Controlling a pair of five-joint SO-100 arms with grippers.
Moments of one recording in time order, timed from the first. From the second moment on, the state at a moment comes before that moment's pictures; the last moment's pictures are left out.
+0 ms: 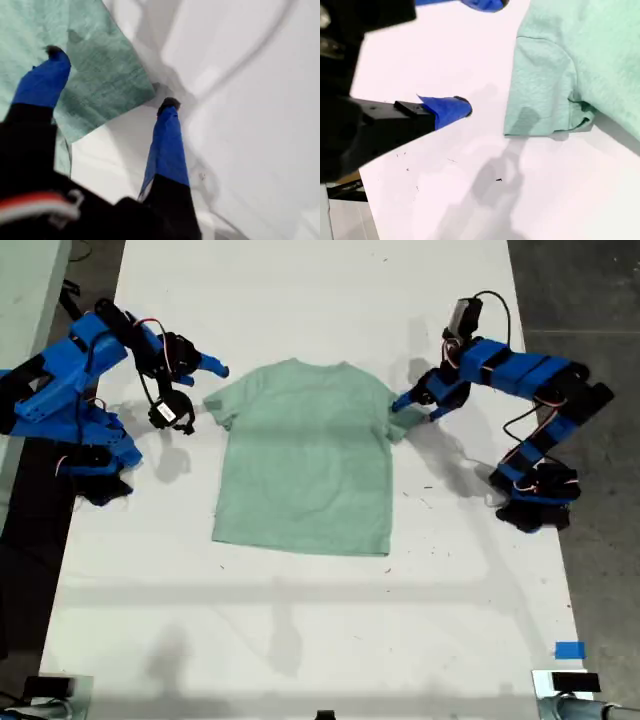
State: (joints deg) arm 0 -51.1 121.8 118.3 78.0 37.5; arm 1 49.5 93.8 119.7 54.5 -38.2
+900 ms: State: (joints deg) arm 0 -52.0 122.5 120.7 78.0 38.5; arm 1 48.5 87.0 93.8 73.0 -40.3
